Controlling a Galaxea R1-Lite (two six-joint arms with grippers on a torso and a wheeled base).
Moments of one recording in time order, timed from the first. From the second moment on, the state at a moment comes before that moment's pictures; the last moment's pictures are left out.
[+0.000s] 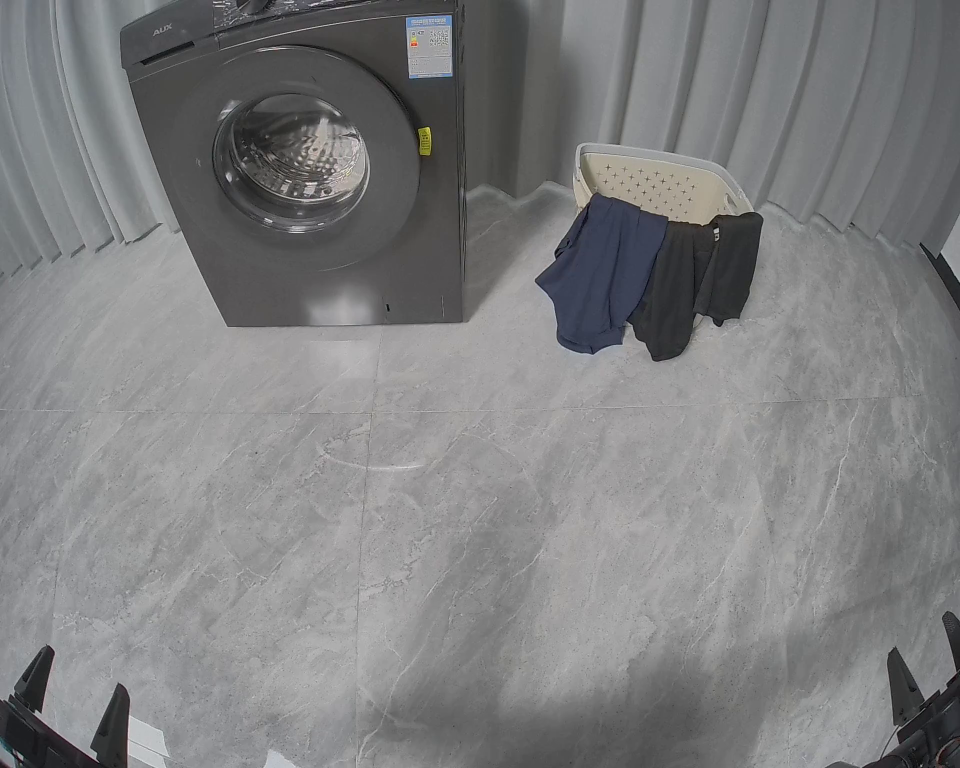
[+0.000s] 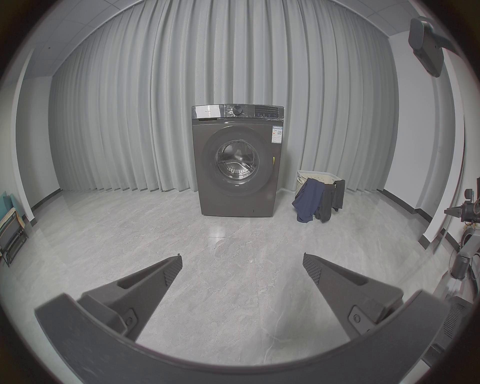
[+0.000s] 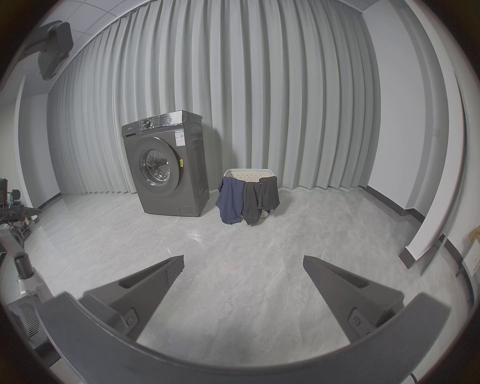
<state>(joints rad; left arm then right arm) 0.00 0.02 -0.02 0.00 0.00 -0.02 0.00 0.02 -0.02 -0.01 0.01 0.00</state>
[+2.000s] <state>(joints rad) 0.00 0.02 -0.02 0.00 0.00 -0.03 0.00 0.02 -0.02 -0.01 0.00 0.00</state>
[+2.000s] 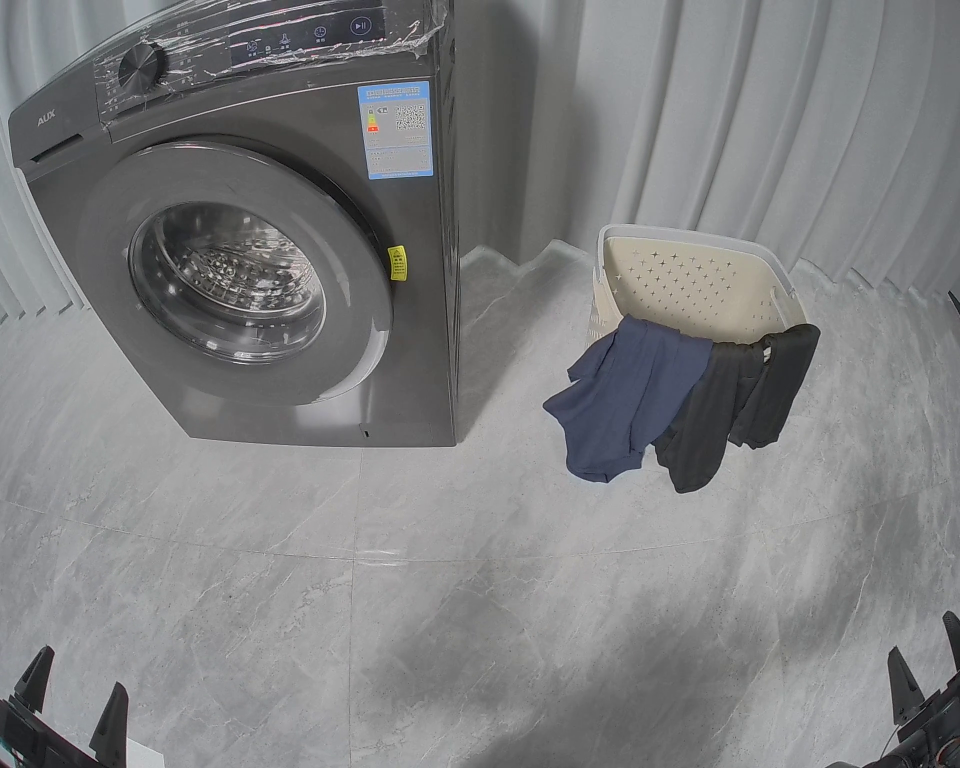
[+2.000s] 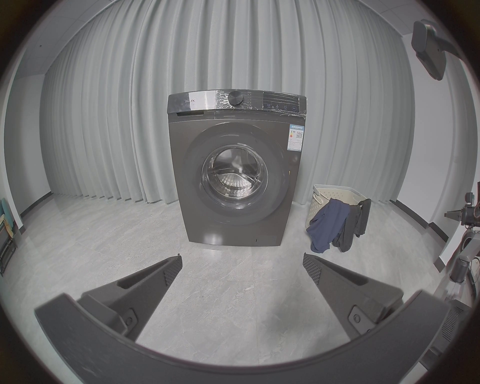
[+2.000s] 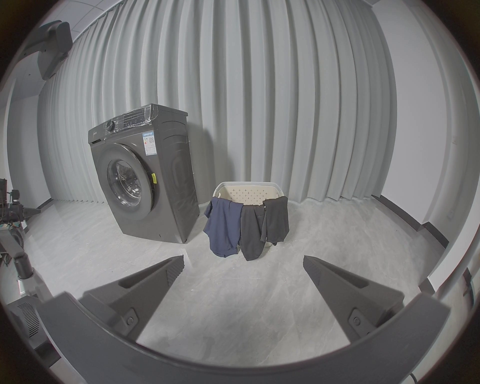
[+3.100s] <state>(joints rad) 0.00 0.02 -0.02 0.00 0.01 -0.04 0.00 0.02 -0.02 -0.01 0.01 0.00</state>
